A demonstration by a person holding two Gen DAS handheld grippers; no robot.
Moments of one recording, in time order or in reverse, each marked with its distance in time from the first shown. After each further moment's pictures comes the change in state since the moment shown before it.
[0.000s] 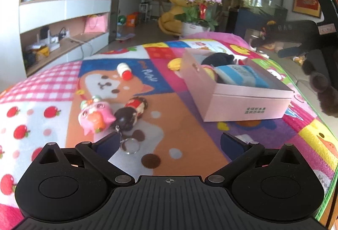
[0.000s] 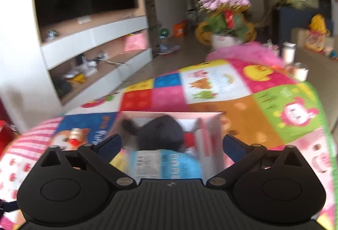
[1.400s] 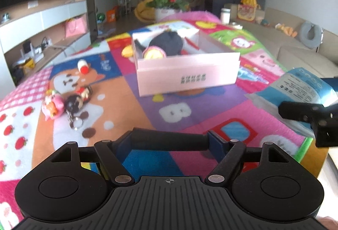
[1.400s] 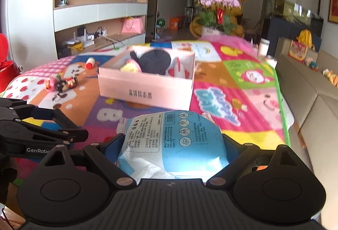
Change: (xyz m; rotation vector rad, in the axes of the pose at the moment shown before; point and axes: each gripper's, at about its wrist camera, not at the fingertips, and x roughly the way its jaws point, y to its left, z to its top) left arm -0.038 -0.106 -0.025 0.184 0.068 -0.019; right arm -0.169 -0.001 -0.153 -0.141 0.015 -0.079
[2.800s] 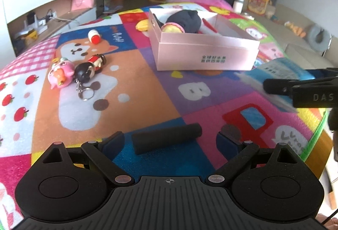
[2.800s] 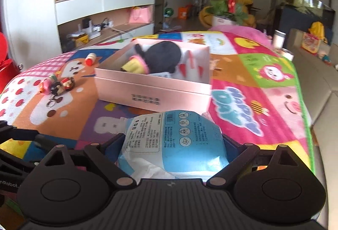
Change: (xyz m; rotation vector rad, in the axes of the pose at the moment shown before) left arm 0.017 0.031 -0.013 -0.101 0.129 -0.002; right arm 0.060 0.003 0.024 0.020 0.080 0.052
